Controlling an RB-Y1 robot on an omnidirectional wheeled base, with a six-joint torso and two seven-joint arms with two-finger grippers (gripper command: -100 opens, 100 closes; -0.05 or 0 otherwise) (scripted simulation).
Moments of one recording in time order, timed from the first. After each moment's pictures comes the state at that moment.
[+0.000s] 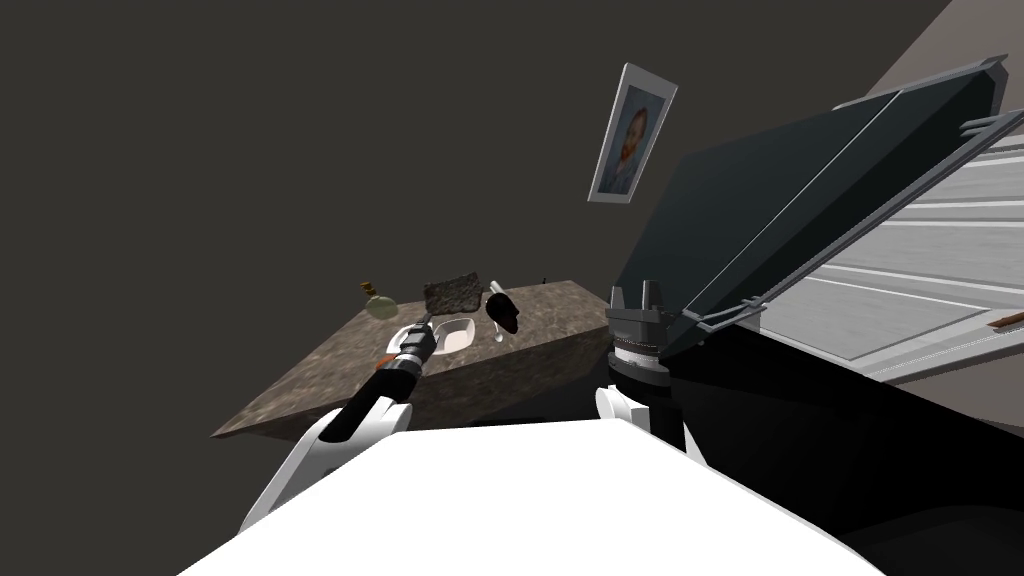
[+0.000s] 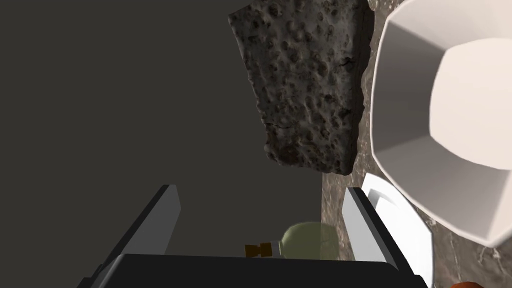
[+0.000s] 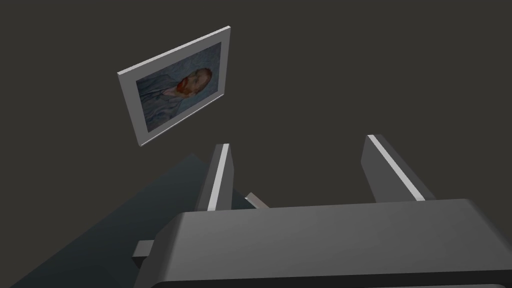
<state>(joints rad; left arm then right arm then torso) 0.51 0.17 -0.04 -2.43 -0.05 0.50 0.19 0.52 0.05 -0.04 -2.35 0.01 -0.59 -0.13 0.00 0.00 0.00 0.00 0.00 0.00</state>
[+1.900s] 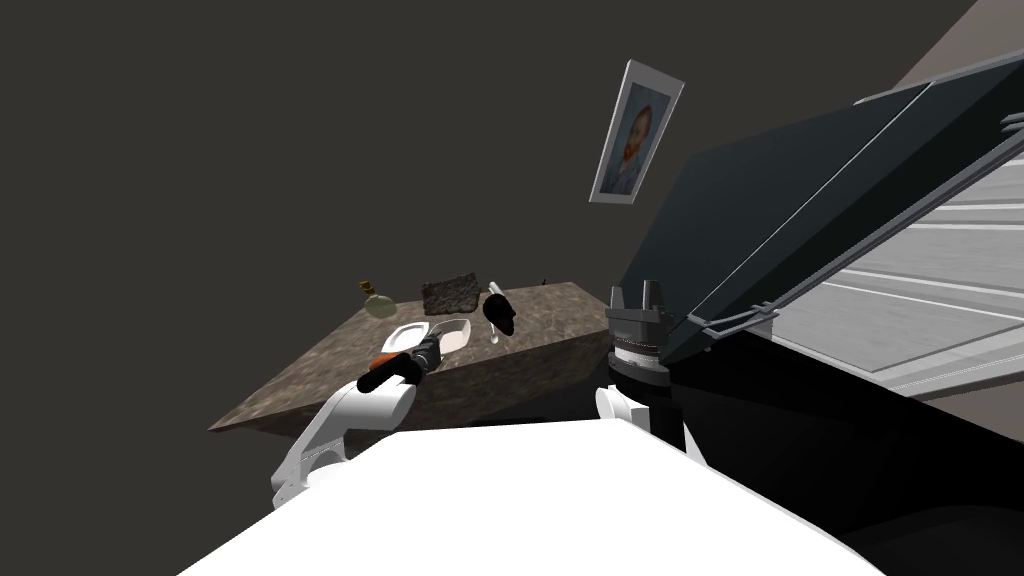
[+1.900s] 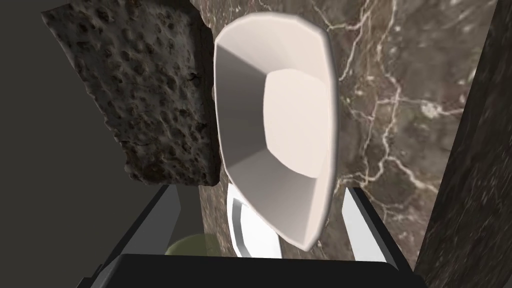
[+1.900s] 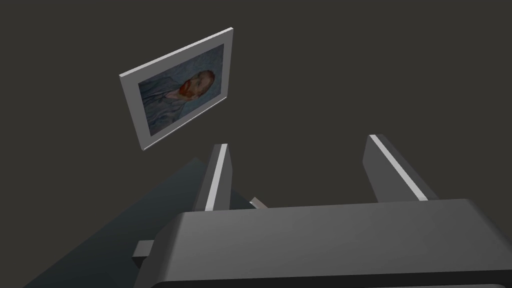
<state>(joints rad) 0.35 0.29 -0.02 -2.31 0.11 0.98 0.29 0.52 0.05 -0.04 -2.35 0.01 -0.59 -0.13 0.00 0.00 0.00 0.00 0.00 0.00</state>
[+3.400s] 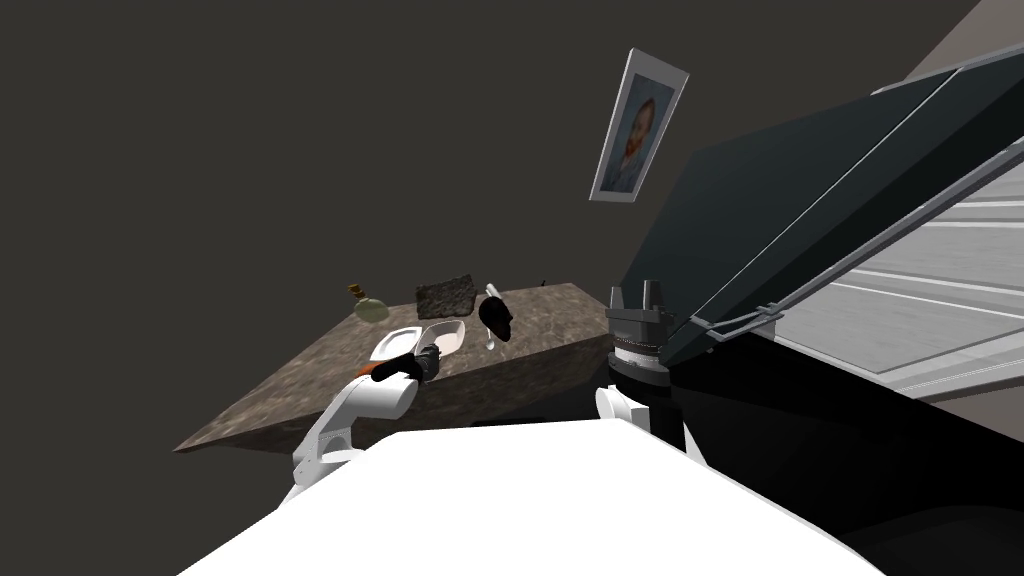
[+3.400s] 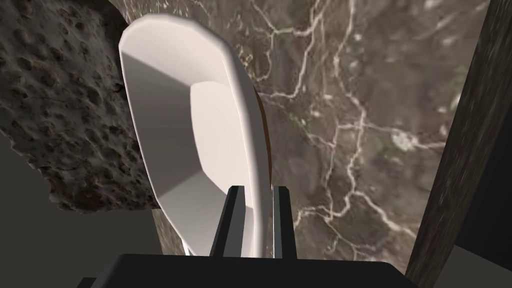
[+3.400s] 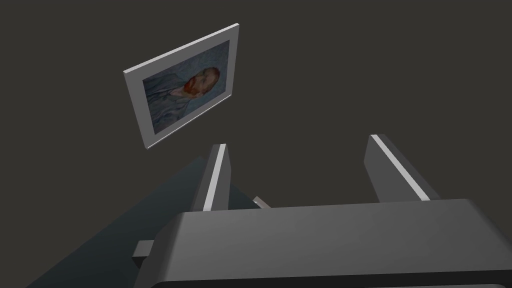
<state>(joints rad) 0.30 0.34 -0.02 -2.17 0.17 1.07 0.31 0.52 0.05 -0.04 -2.35 0.01 -0.59 -0.13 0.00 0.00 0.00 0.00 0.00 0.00</state>
